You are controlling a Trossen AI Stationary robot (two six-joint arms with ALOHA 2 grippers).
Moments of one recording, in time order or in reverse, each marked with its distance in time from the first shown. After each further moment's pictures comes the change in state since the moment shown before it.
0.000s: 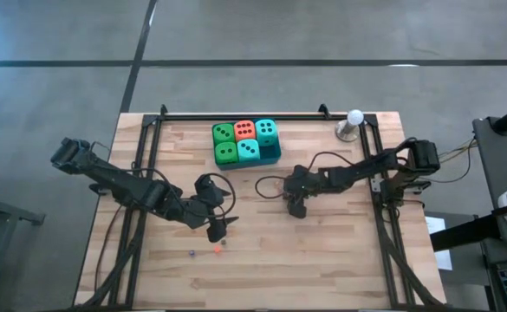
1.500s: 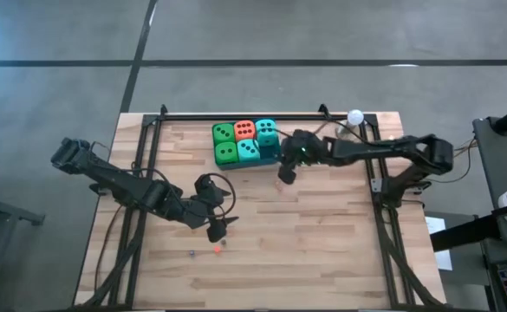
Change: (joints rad) left arm 0.000 0.000 0.000 -0.004 0.000 0.001; right arm -0.225 -0.168 0.219 -0.135 0.050 -0.081
